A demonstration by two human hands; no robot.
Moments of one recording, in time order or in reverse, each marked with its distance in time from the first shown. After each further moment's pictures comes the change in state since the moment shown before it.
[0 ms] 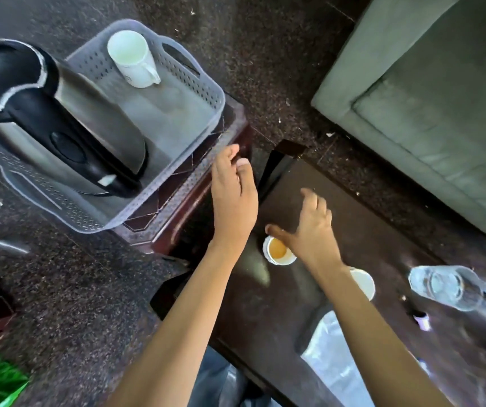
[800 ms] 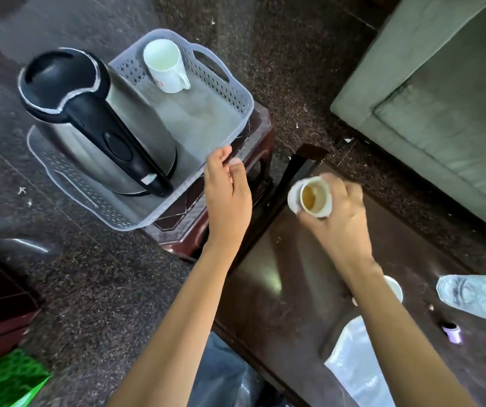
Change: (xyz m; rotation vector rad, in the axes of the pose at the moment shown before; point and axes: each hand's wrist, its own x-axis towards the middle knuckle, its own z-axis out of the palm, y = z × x) left_hand 0.012 -0.008 -0.048 0.008 0.063 -0.042; right_hand -0.007 -0.042 -0.032 0.164 0.187 -0.067
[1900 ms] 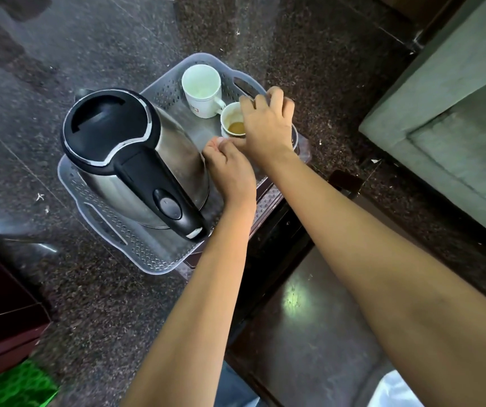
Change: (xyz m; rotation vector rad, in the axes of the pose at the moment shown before) left_hand 0.136 -0.019 0.007 -0.353 0.301 -0.413; right_hand 0.188 -0.159 0.123 -0.501 -0.045 -0.444
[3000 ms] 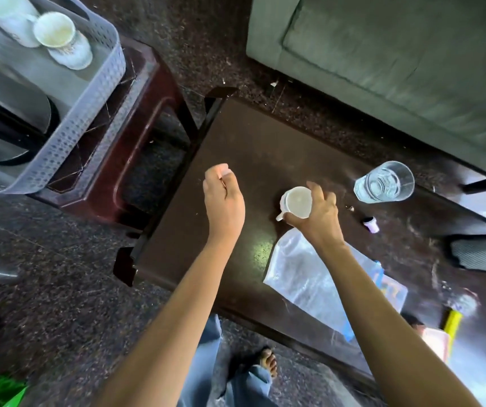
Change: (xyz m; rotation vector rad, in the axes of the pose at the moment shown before) left_hand -0.285 -0.138 -0.026 0.447 -0.520 0.187; right_hand -0.435 0.202 0.013 0.571 -0.217 0.896
